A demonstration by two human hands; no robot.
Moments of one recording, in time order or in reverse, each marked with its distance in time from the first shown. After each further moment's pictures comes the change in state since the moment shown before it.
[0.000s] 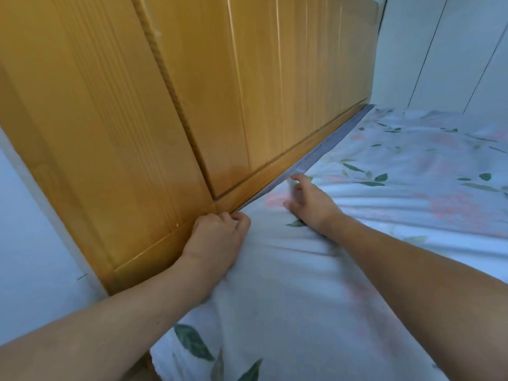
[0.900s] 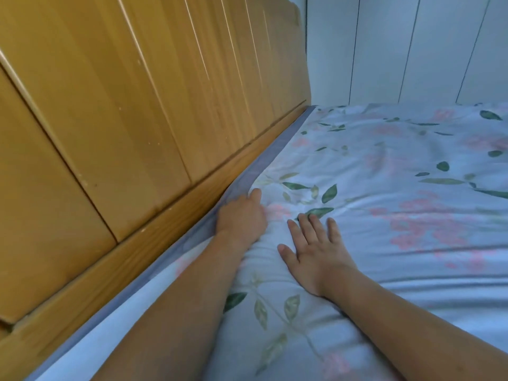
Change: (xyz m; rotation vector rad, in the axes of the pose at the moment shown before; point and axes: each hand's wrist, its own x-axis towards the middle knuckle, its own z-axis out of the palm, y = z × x) left_hand 0.297 0.129 0.059 -0.668 -0.033 -0.144; right_hand 0.030 0.155 -0.024 -0.685 -0.099 0.220
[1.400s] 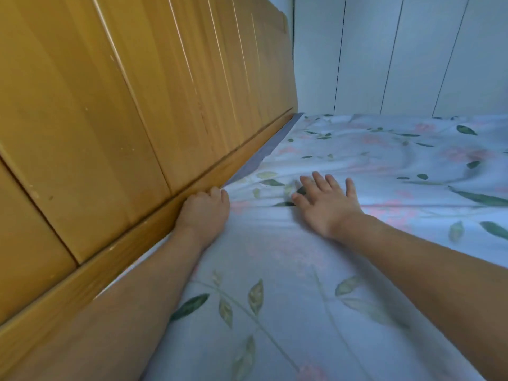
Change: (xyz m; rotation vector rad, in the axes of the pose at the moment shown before) left_hand 0.023 -0.044 -0.005 0.721 0.210 0.188; right_hand 0.060 0.058 -0.061 0.148 0.129 0.139
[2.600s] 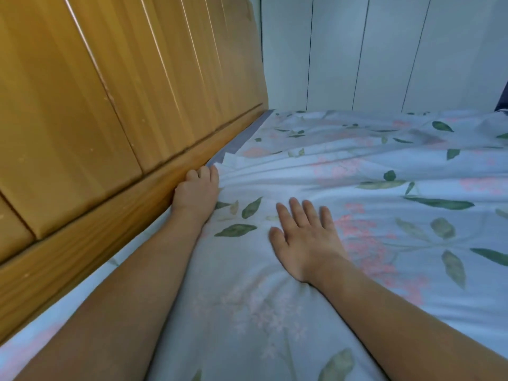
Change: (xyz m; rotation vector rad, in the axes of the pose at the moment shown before) left_hand 0.155 0.089 0.082 -0.107 -0.055 -0.114; right_hand 0.054 0.042 0.072 -0.063 -0.052 0.021
